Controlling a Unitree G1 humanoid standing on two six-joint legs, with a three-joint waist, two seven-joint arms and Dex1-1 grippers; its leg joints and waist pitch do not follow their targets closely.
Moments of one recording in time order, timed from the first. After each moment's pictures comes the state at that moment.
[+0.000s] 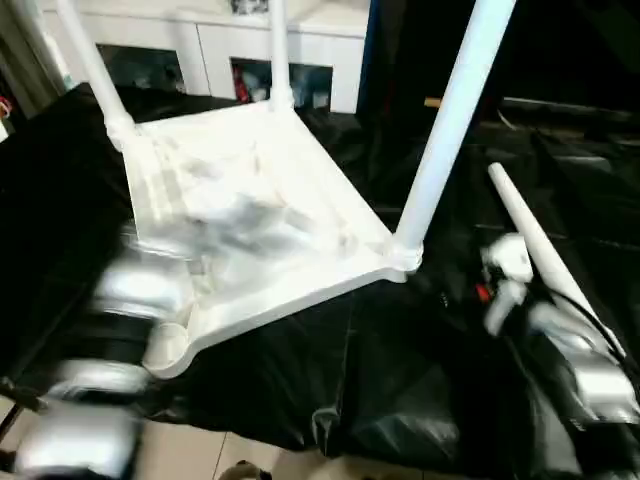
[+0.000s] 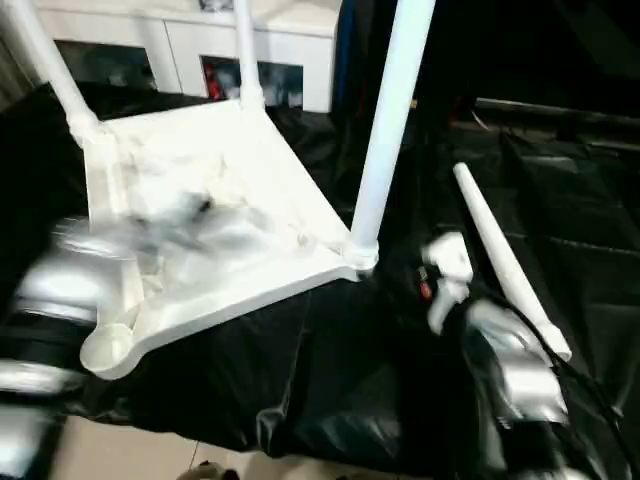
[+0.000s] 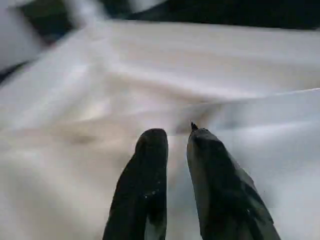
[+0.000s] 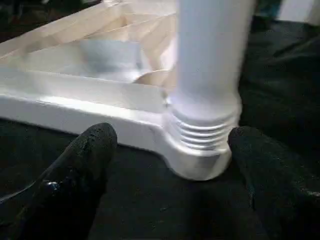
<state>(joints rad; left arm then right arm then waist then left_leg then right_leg) -0.65 0.41 0.02 0.48 0.10 0.31 -0.58 -0.21 -0.39 -0.06 0.26 0.29 0.13 0.88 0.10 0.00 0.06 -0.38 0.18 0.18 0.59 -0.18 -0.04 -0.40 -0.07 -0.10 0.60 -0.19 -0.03</state>
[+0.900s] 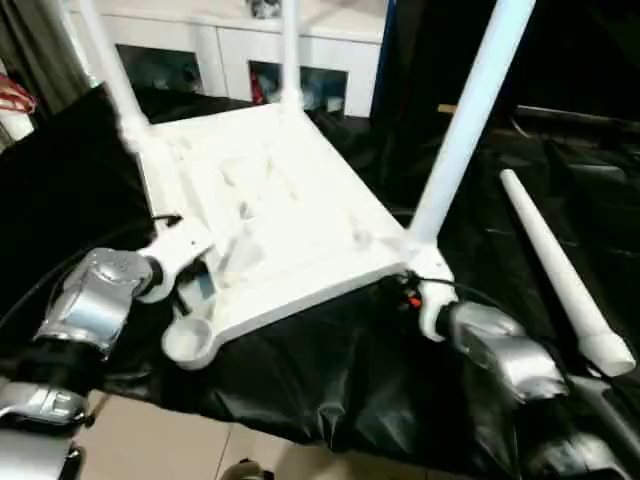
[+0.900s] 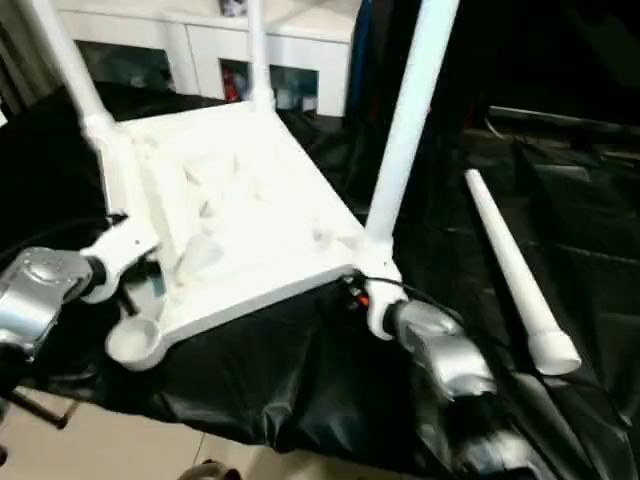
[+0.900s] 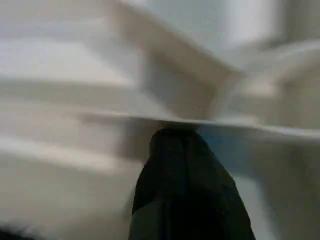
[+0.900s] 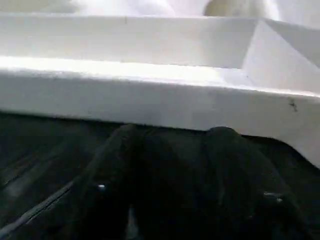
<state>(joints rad) -0.52 0.62 -0.23 0.42 0.19 0.41 -0.95 -0.46 -0.20 0.12 0.59 0.10 0.24 0.58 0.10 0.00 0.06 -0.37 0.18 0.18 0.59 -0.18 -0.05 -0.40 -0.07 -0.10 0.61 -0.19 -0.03</state>
